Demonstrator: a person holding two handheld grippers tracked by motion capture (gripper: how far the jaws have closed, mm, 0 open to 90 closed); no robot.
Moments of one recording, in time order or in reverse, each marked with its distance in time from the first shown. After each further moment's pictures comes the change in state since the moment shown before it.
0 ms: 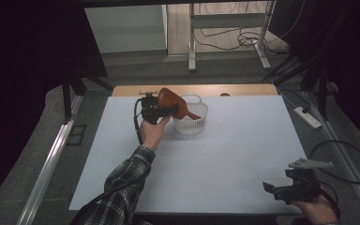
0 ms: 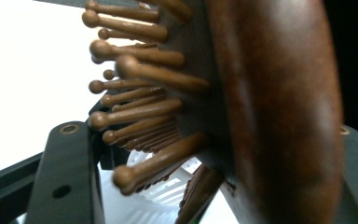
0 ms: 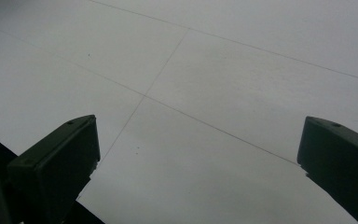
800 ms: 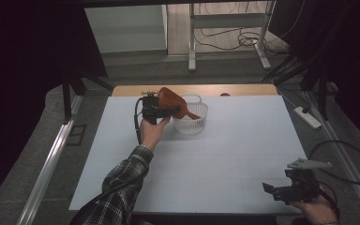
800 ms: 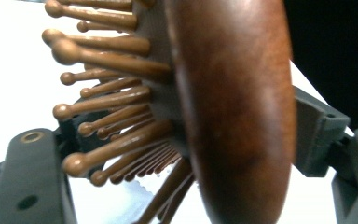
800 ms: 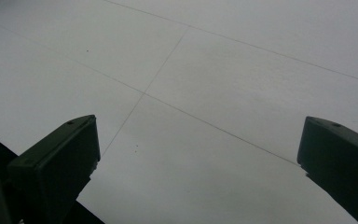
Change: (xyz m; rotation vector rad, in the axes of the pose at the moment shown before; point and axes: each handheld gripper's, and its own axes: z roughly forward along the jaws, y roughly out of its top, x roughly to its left) left arm -0.002 0.001 0.000 0.035 0.012 0.063; right arm 0.002 0.000 0.001 0.008 -0.010 -0.019
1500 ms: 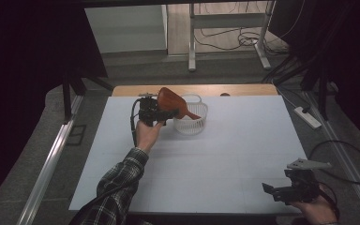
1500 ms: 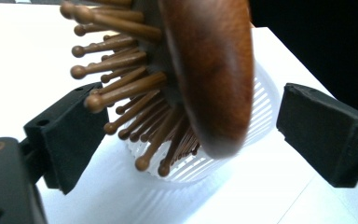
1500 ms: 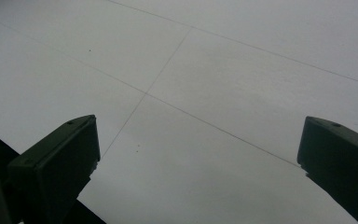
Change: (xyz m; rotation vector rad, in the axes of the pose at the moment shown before) left arm 0.001 -0.005 -0.013 0.016 -0.013 0.069; right arm 0.001 0.000 0.000 -0.004 0.004 -0.011
